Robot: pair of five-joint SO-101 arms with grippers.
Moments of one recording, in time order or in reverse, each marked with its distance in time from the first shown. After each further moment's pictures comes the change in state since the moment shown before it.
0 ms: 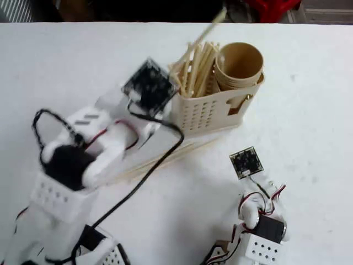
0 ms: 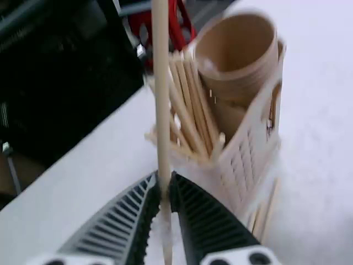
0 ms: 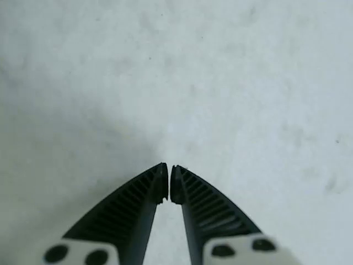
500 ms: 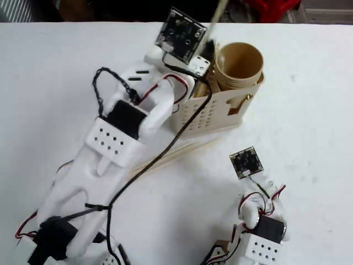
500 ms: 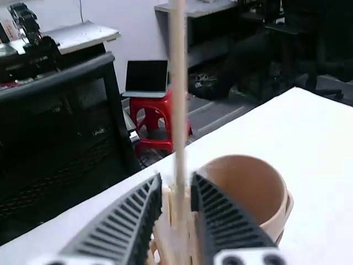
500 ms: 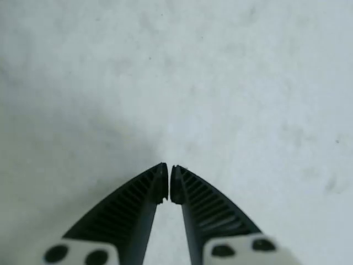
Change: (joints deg) left arm 3.3 25.4 -10.5 -32.4 13.6; right arm 0.0 0.0 0.0 0.0 0.0
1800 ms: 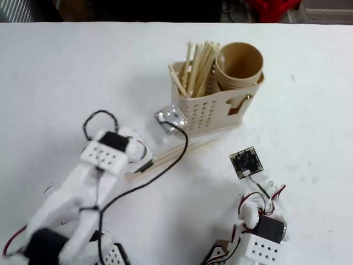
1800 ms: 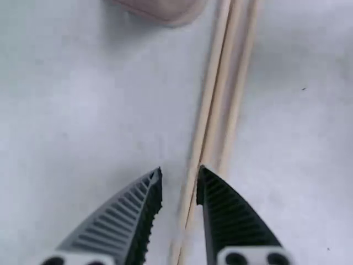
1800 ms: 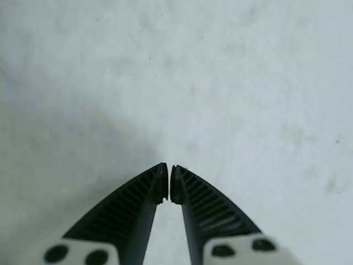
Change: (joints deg) left arm -10.5 -5.8 41.8 24.0 -25.0; right arm 0.0 0.0 0.0 0.0 0.0
